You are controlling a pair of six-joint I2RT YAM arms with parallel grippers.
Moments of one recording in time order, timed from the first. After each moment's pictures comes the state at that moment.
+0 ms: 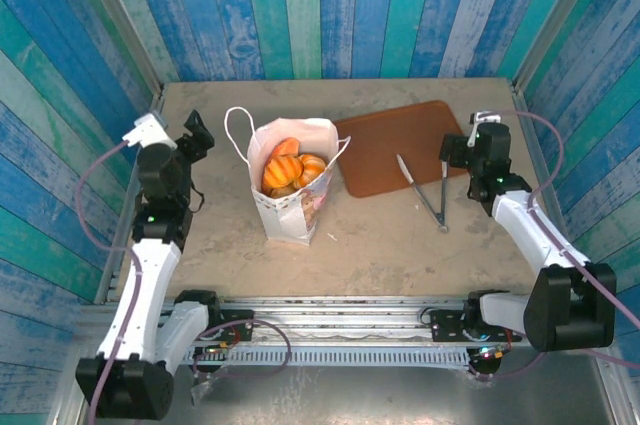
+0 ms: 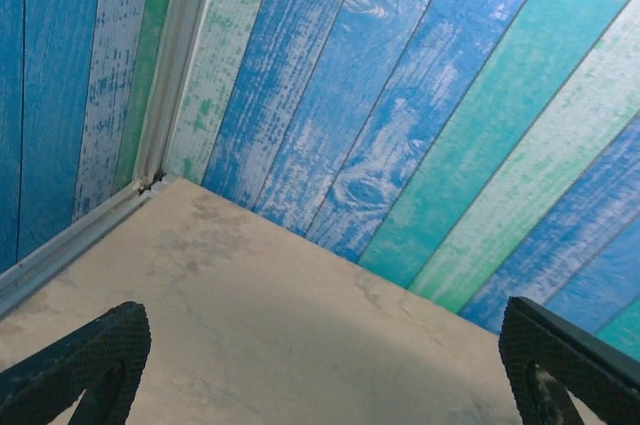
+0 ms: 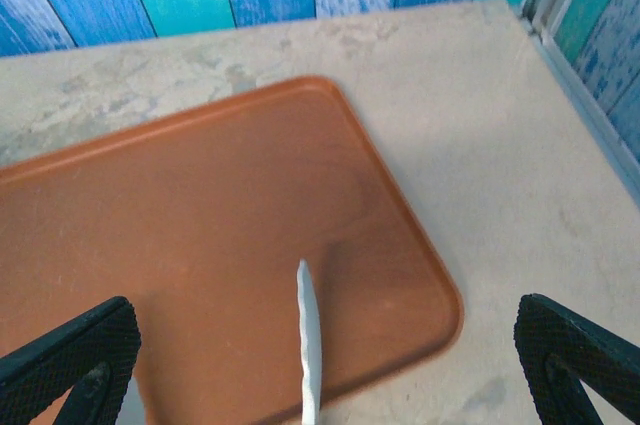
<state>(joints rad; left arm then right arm) -0.02 0.82 0.76 -0.02 -0.20 -0.44 0.07 1.23 0.79 -0.11 0.16 0.17</state>
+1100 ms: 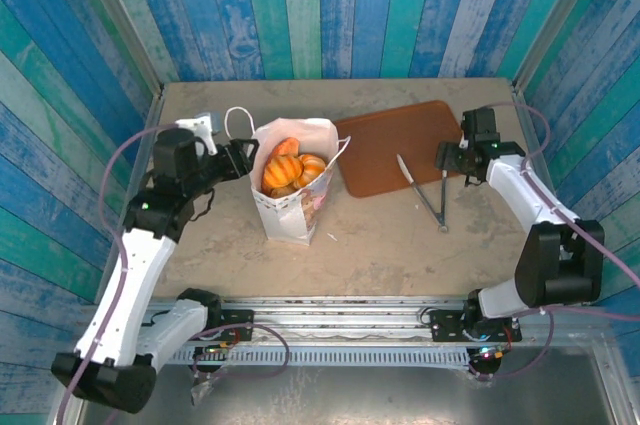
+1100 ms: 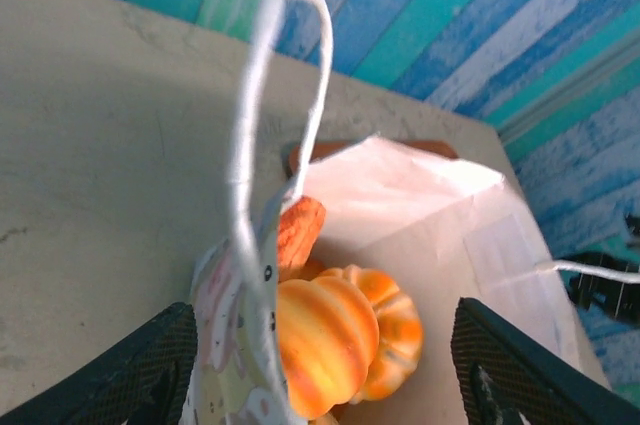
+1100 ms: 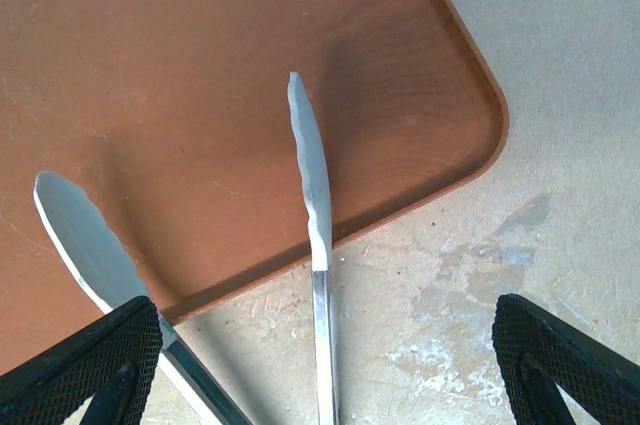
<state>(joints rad) -0.22 0.91 1.02 -0.55 0.23 -0.47 0.08 1.46 1.06 -0.59 0.10 0.29</state>
